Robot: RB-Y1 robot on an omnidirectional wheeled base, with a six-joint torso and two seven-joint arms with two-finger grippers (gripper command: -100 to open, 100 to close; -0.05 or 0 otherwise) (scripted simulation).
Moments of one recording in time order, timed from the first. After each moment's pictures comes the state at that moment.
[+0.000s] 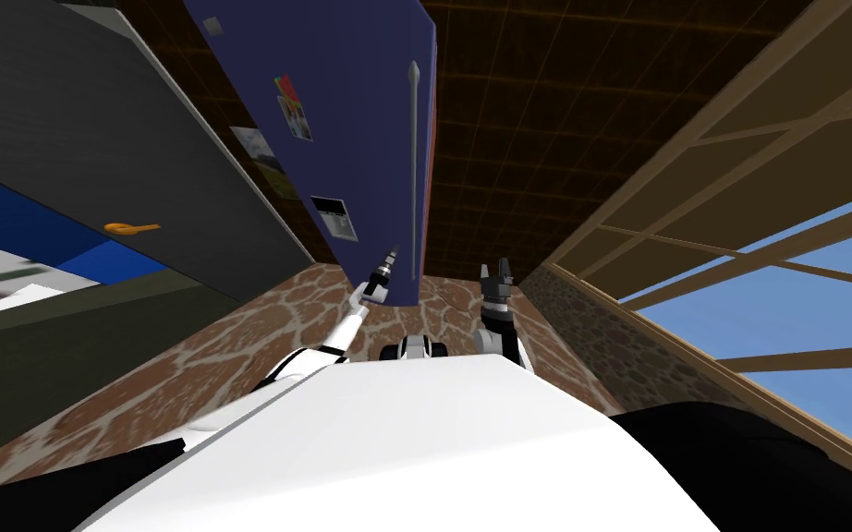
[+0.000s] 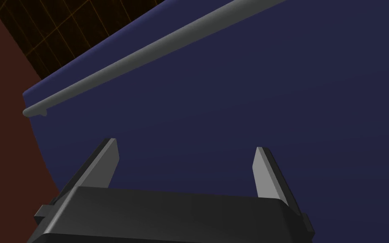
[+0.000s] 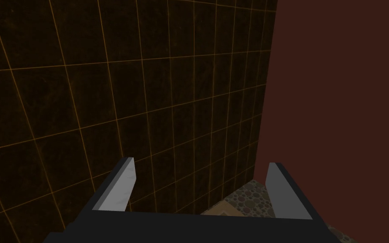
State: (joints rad) left arm -0.37 0.18 -0.13 -1.29 -0.05 -0.36 -0.23; right arm 0.46 -0.04 -0.02 -2.22 0.01 -0.50 -0.09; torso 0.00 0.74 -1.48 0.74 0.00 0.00
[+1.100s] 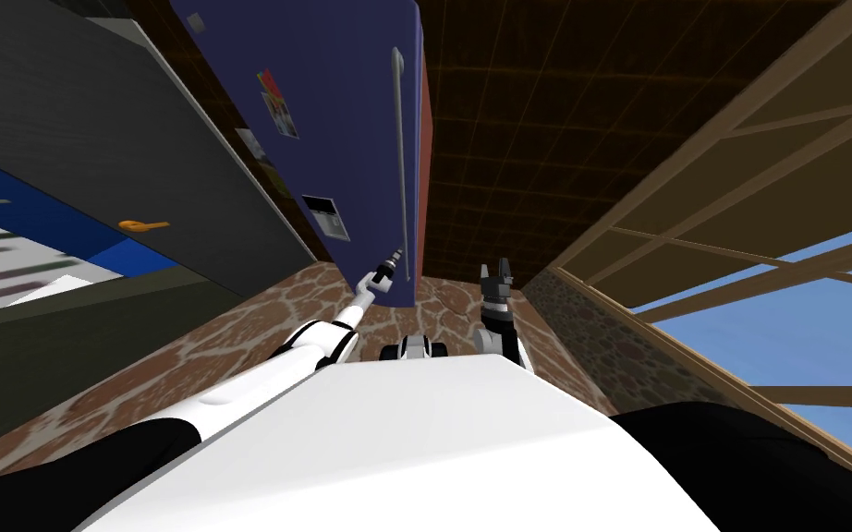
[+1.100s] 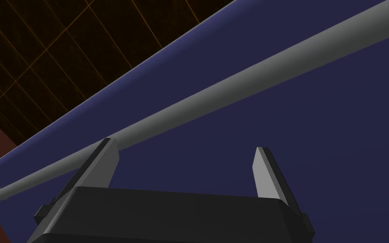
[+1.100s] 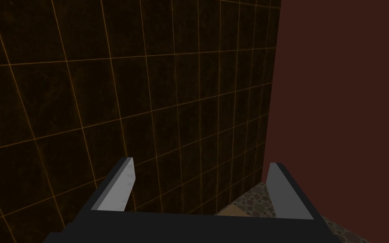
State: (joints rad) left arm -0.60 0.18 -0.15 -0.99 -0.09 -0.28 -0.24; right arm 0.46 -0.04 -0.02 -2.22 0.01 -0.50 -0.09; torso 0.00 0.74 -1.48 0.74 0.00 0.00
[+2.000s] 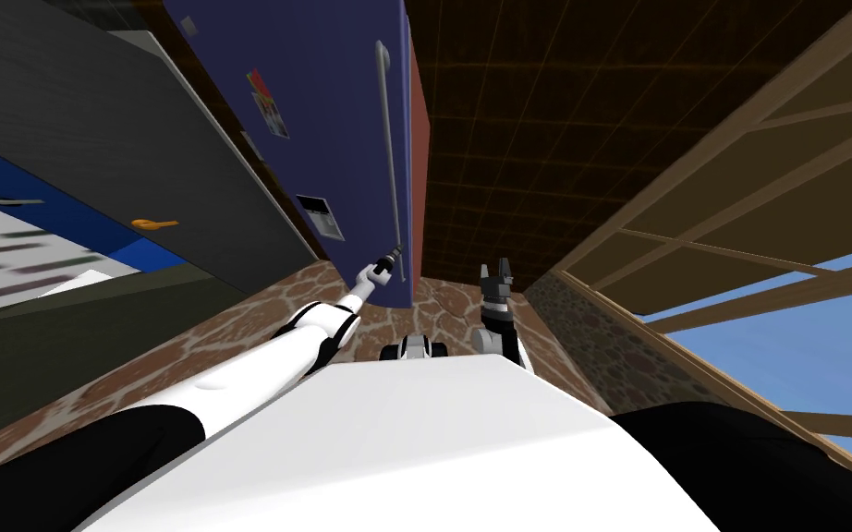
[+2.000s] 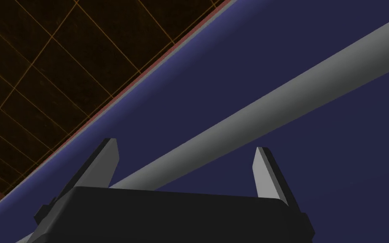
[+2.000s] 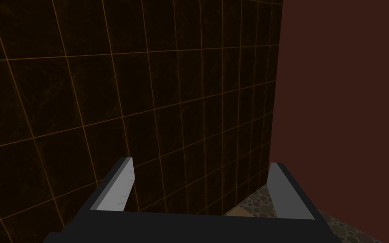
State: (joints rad) left arm -0.77 0.22 -0.16 -0.76 -0.12 -0.22 -0.25; right arm 0.46 -0.04 -0.02 -2.22 0.01 -0.50 -0.09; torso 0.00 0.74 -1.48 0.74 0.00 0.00
